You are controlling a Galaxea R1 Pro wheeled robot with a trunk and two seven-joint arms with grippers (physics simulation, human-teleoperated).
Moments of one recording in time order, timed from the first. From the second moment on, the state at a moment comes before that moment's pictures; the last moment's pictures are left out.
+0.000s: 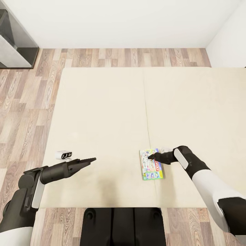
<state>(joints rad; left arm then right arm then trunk) -0.50 0.09 0.26 -1.45 0.20 0.95 -1.57 -1.02 -0.15 0.18 -0.55 -0.49 0.88 0.23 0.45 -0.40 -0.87</state>
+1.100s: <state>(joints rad) -0.50 0.09 0.26 -1.45 0.20 0.95 -1.57 -1.02 -0.15 0.18 -0.55 -0.49 0.88 0.23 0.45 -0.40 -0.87</state>
